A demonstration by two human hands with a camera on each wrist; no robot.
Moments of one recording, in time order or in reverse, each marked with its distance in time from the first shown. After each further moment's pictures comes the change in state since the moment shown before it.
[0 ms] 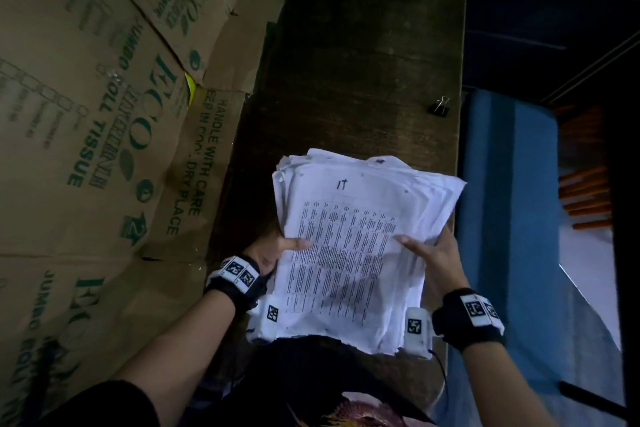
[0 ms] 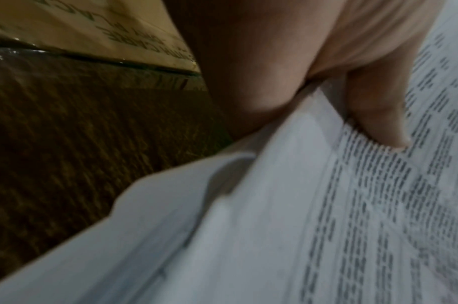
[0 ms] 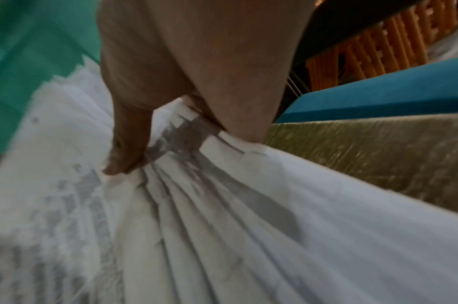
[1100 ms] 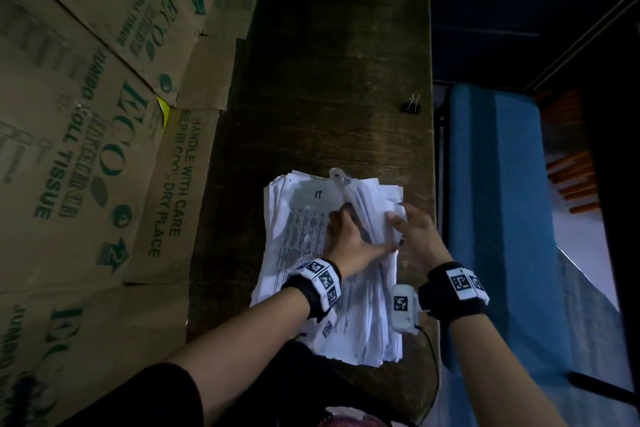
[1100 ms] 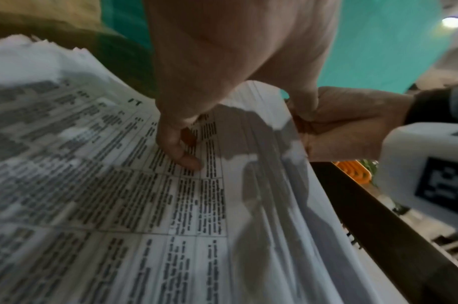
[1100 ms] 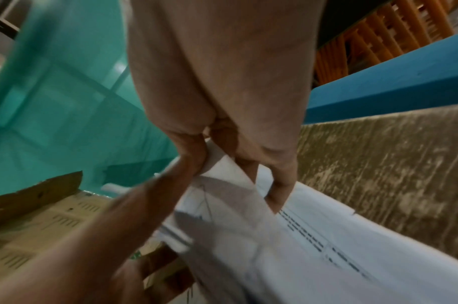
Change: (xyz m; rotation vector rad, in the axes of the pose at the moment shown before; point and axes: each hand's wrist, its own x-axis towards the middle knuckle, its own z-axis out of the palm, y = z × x) left_hand 0.048 -0.011 0.158 0.579 0.093 0.072; right_hand 0.033 -0.014 -0.010 -0.094 -0.080 0.099
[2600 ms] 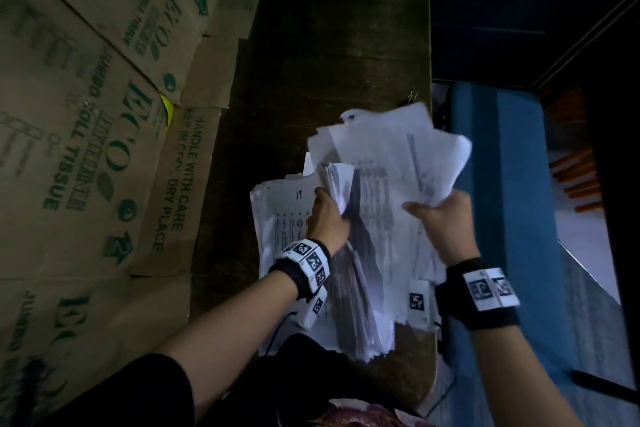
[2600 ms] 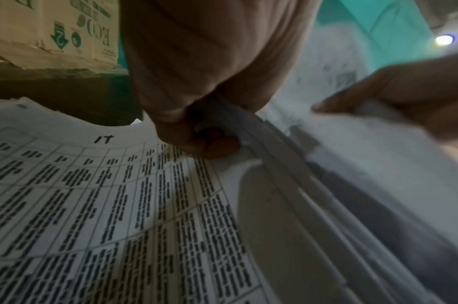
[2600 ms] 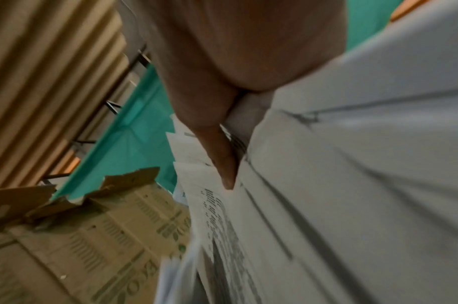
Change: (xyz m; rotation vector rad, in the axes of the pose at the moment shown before) left_hand 0.006 0.019 -0.031 0.172 0.251 -0.064; right_hand -0.031 -0.057 -0.010 -0.332 0.339 -0.260
